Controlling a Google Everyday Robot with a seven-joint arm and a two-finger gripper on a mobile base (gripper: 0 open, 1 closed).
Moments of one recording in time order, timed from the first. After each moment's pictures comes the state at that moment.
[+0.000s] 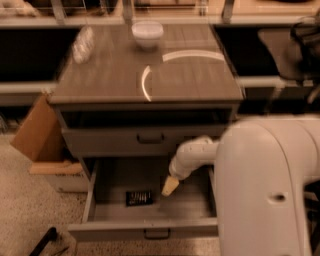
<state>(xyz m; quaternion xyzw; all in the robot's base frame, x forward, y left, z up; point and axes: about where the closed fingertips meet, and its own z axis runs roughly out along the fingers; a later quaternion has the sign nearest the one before) 0.651 -0.061 0.446 -0.56 0.80 0.03 0.22</state>
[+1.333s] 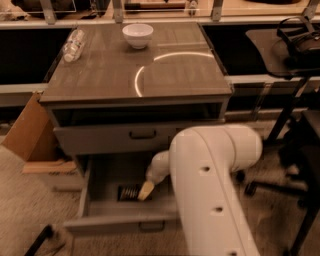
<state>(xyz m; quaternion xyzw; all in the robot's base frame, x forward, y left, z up) 0.682 0.038 0.320 -0.58 0.79 0.07 0.21</state>
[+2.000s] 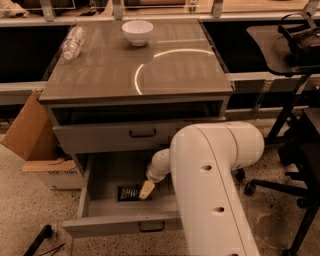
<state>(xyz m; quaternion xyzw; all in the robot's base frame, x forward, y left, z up) 0.682 0.038 0.332 -0.58 0.79 0.07 0.21</state>
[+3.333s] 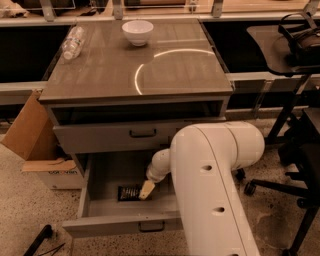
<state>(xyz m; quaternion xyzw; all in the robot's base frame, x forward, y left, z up) 0.682 0.038 0.332 -0.58 0.79 0.07 0.21</state>
